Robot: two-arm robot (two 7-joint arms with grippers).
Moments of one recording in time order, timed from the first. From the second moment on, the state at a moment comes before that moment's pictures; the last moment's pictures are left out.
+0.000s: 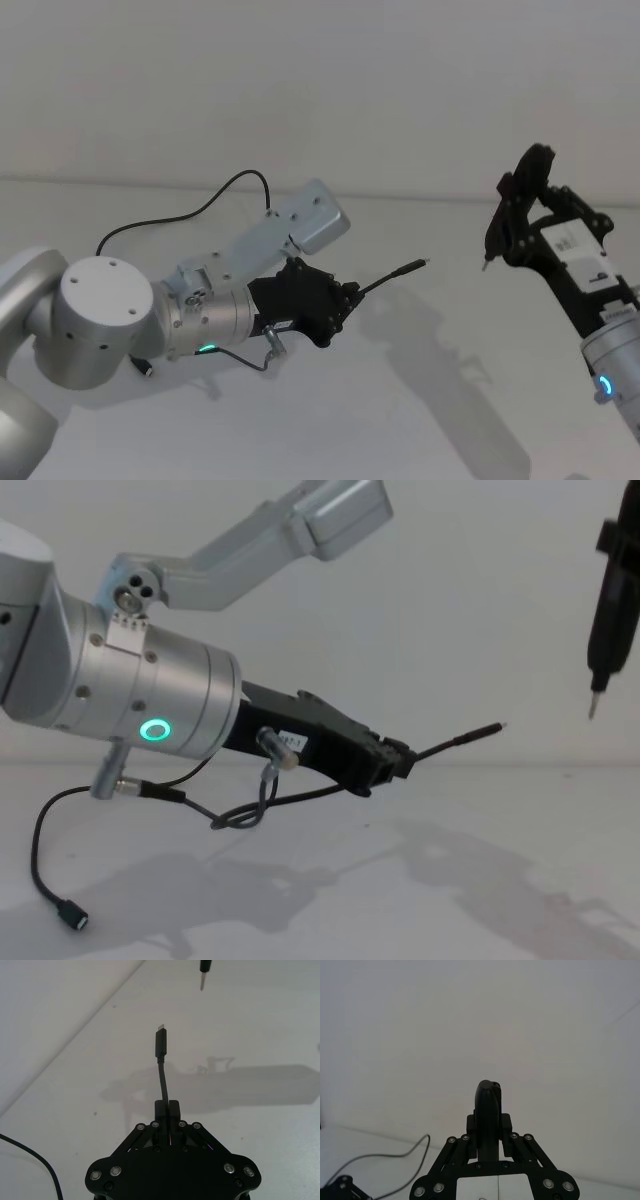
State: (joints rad) left arm -0.47 0.38 0.57 -1.67 -0.12 0.47 -0.61; right arm -0.01 0.32 -0.19 -1.90 0.32 -0.04 0.12
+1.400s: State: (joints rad) left arm -0.45 0.41 0.55 -1.72 -0.15 0.45 -0.63; right arm 0.05 0.21 -0.20 -1.82 0.50 -0.07 0.21
